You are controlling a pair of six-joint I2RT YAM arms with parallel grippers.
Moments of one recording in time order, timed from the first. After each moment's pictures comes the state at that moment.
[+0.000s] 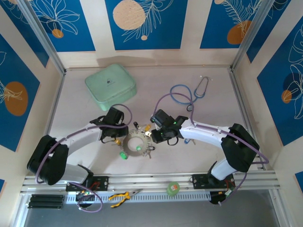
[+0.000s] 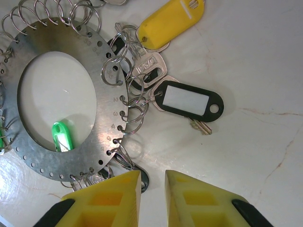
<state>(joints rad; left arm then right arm) -0.53 1.39 0.70 -0.39 0.06 -0.57 0.87 1.53 0.93 -0.55 -0.07 0.49</state>
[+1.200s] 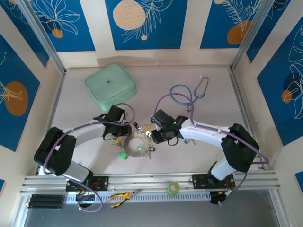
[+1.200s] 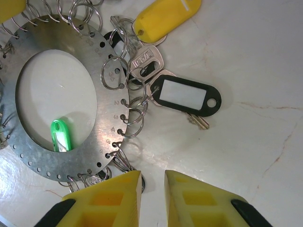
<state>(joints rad) -0.50 1.49 0.73 -0.33 0.21 -0.52 0.87 1.53 0.93 -0.57 -0.08 0.49</state>
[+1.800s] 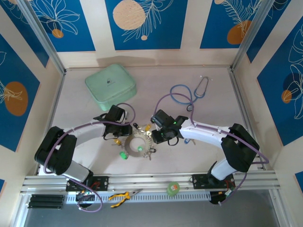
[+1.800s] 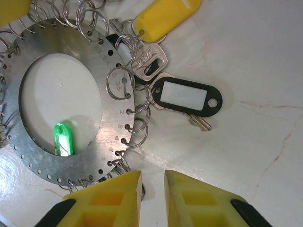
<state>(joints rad) -0.50 1.50 0.73 -0.31 0.27 -0.52 0.87 1.53 0.93 -0.57 -0.08 0.49</state>
